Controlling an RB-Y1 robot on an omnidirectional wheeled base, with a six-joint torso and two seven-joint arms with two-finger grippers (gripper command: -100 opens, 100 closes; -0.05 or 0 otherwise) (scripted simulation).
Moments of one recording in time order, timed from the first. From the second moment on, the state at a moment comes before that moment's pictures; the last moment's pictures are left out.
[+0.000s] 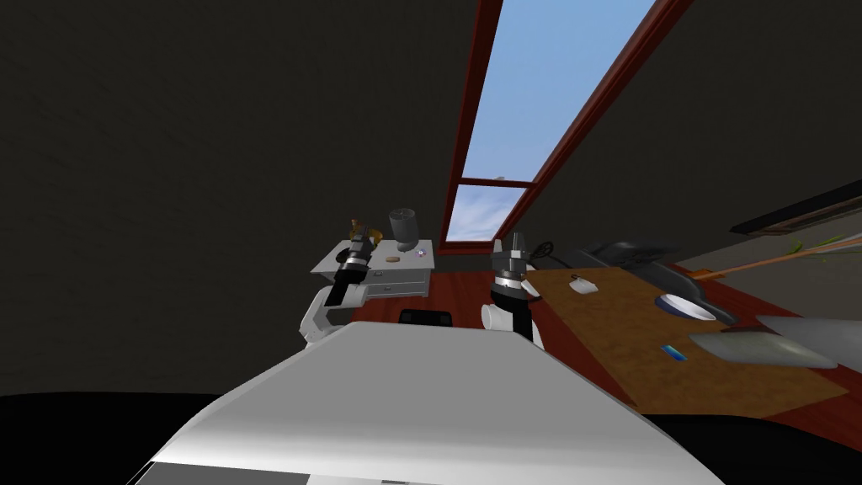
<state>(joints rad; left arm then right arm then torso) 0.36 0.14 0.08 -2.17 -0.14 -0.05 0.15 0.54 0.05 0.06 -2.34 0.10 -0.36 -0.16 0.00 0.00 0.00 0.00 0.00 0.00</state>
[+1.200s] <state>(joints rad) 0.26 0.13 0.13 -2.01 -0.14 0.23 0.23 0.54 0.05 0.06 -2.34 0.10 -0.36 -0.16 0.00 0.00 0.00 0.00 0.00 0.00</state>
